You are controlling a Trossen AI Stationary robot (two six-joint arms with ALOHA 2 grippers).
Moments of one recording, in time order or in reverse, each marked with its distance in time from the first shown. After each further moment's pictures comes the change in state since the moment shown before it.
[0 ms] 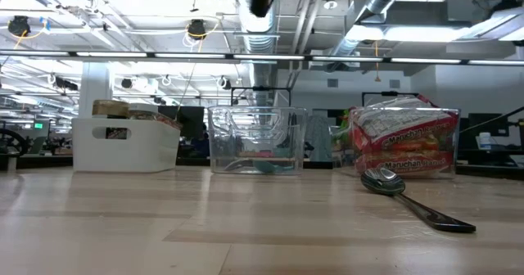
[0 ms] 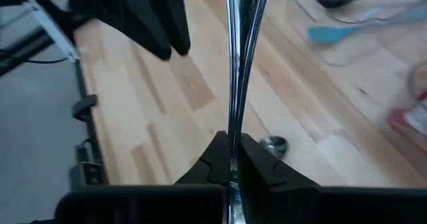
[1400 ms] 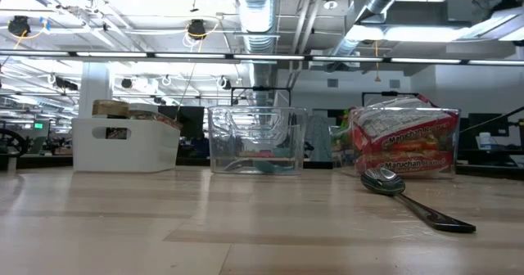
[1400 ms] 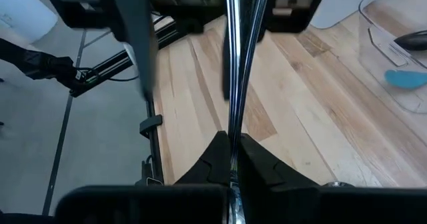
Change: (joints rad) left arm 0.016 0.000 0.000 0.201 0.237 0.172; right arm 0.000 0.001 -0.001 0.288 -0.029 -0.187
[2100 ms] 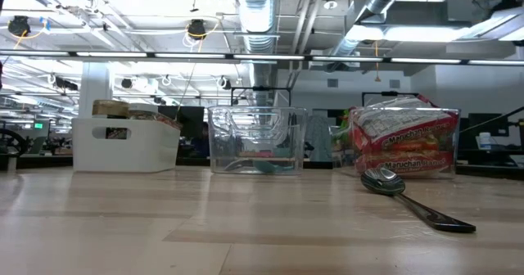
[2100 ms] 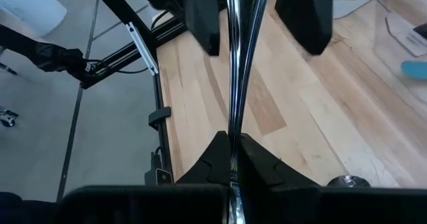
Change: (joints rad) left arm 0.056 0.000 0.000 0.048 0.000 -0.006; right arm 0.000 0.000 0.000 0.007 -0.048 0.003
